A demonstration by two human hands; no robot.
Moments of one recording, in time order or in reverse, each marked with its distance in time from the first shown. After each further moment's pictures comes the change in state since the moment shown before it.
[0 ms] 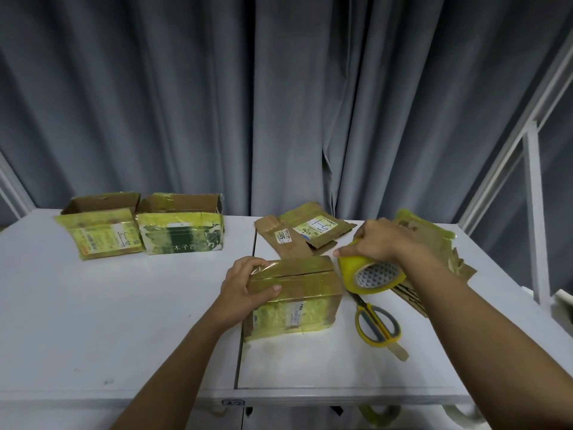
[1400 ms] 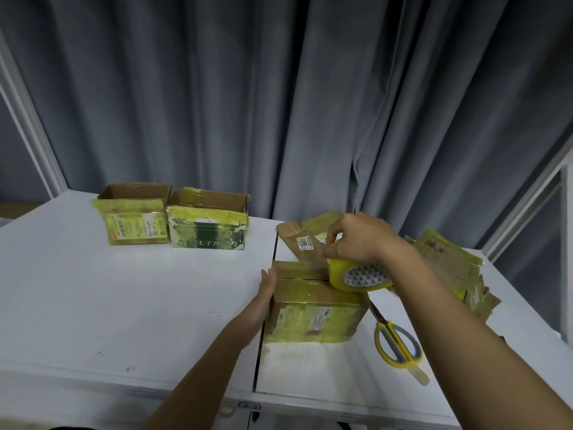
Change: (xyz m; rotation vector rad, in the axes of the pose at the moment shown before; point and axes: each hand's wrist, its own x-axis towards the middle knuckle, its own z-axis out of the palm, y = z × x) left_hand -0.013 -0.009 0.000 -0.704 -0.077 -0.400; right_hand 0.011 -0.088 0.006 -0.235 0.097 -0.304
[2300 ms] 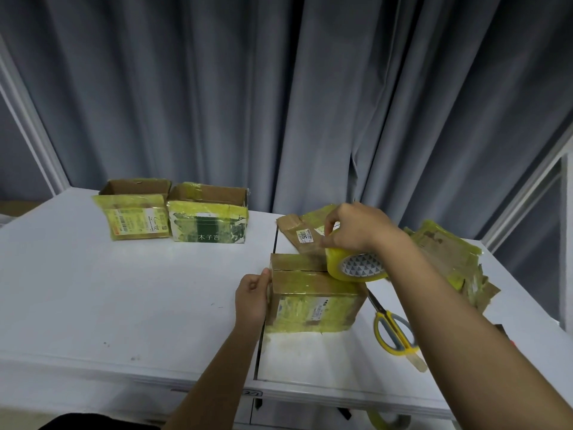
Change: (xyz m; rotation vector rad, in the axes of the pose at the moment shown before) left_hand 0.009 -0.018 0.013 -0.016 0.578 0.084; right_hand 0.000 0.000 -0.001 0.000 -0.007 0.021
